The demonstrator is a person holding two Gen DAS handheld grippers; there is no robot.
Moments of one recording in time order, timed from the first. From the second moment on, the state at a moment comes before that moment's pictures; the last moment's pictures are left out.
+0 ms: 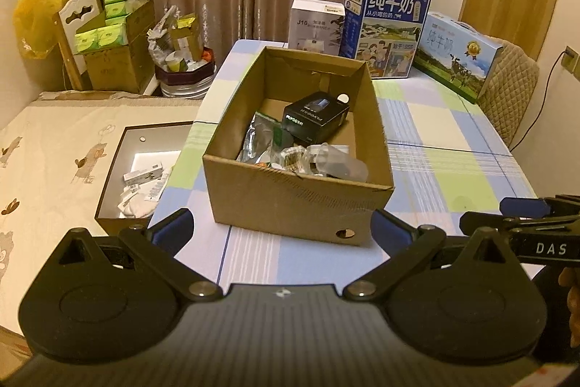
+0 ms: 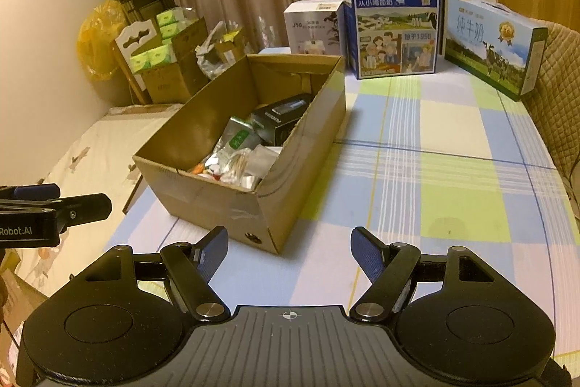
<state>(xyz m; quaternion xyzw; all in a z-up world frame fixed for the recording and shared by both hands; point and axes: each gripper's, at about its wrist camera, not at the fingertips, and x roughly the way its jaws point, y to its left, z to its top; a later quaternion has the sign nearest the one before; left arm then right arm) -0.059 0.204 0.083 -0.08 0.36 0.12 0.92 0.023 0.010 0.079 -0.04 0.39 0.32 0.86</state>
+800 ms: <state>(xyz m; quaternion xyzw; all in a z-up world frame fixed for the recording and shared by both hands) -0.052 0.196 0.072 -0.06 0.38 0.12 0.92 0.021 0.012 0.068 -0.05 0.41 0.31 0.86</state>
